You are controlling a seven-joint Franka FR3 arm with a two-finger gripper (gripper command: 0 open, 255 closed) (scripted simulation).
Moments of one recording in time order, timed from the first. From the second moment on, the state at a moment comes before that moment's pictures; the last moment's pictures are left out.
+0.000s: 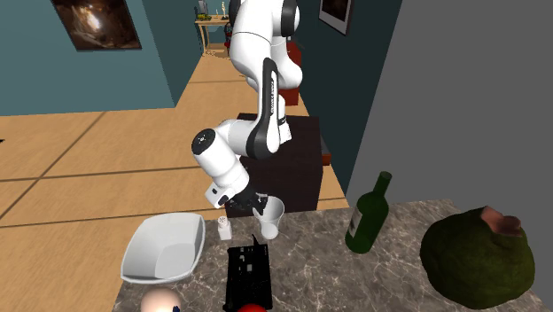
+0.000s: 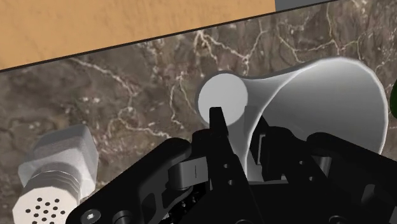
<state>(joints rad) 0.02 0.41 -0.12 -2.05 0.44 2.23 -0.46</state>
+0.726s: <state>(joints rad) 0.02 0.38 -0.13 -2.05 0.43 2.20 -0.45</state>
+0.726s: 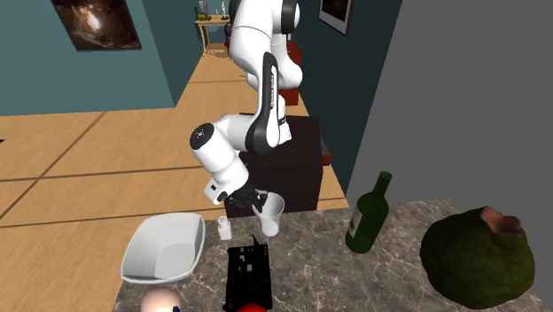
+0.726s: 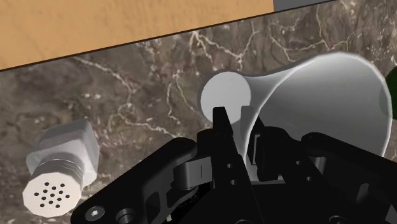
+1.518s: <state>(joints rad) 0.03 0.27 -0.15 -2.03 0.38 2.08 -0.39</state>
